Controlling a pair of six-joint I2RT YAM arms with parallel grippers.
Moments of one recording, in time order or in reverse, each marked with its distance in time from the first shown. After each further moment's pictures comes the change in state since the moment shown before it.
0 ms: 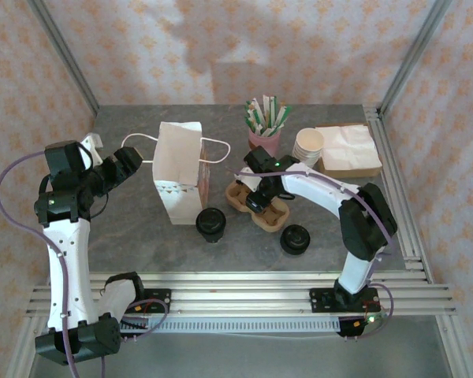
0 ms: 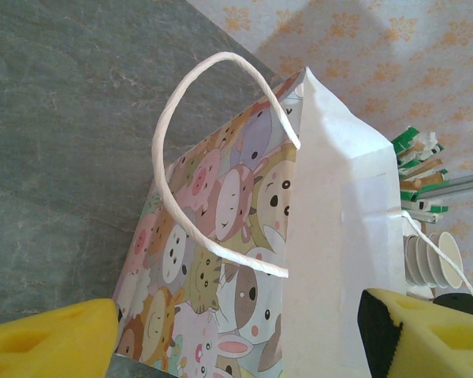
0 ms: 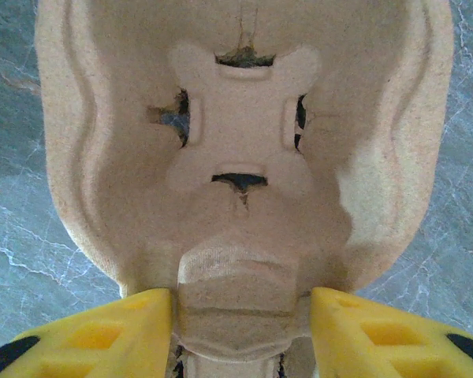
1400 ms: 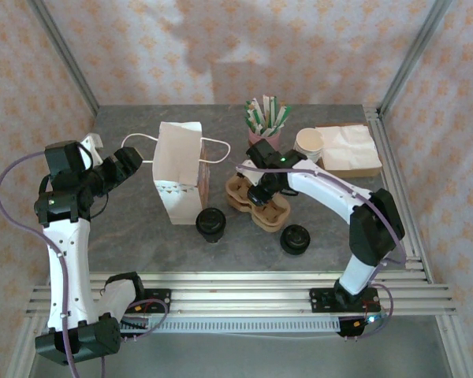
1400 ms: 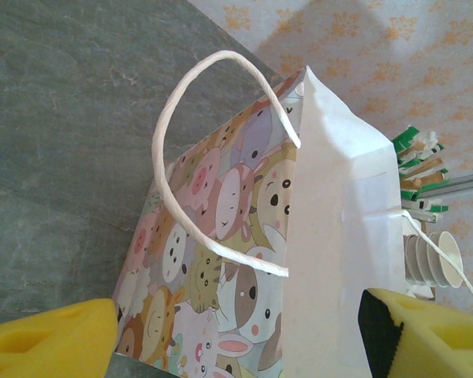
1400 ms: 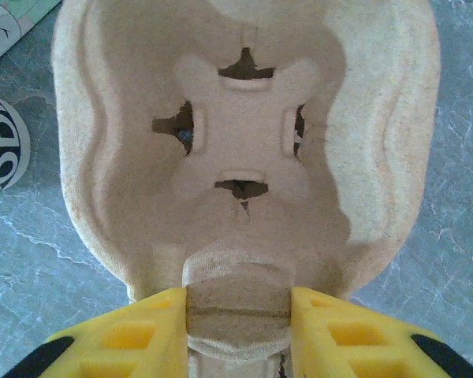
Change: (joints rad) left arm 0.000 0.000 0.000 -0.004 -0.003 0.000; right arm -0.001 -0.063 0.065 -0.080 -0.006 0.059
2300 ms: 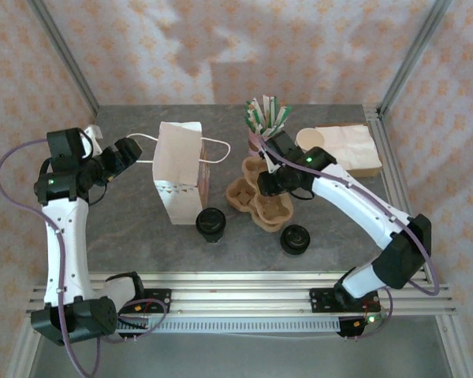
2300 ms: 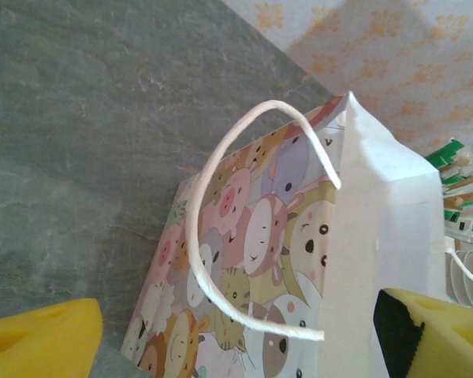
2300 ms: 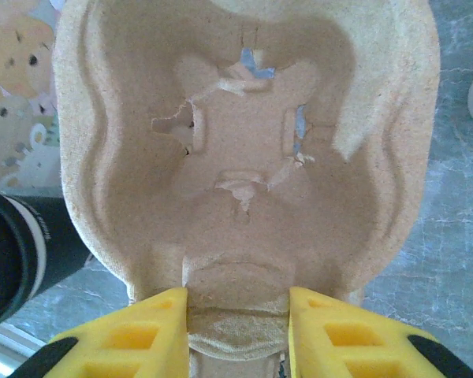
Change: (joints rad) left arm 0.000 0.143 0.087 -0.028 -0.039 0.034; right arm 0.000 -0.226 0.042 -0.118 0.072 0.515
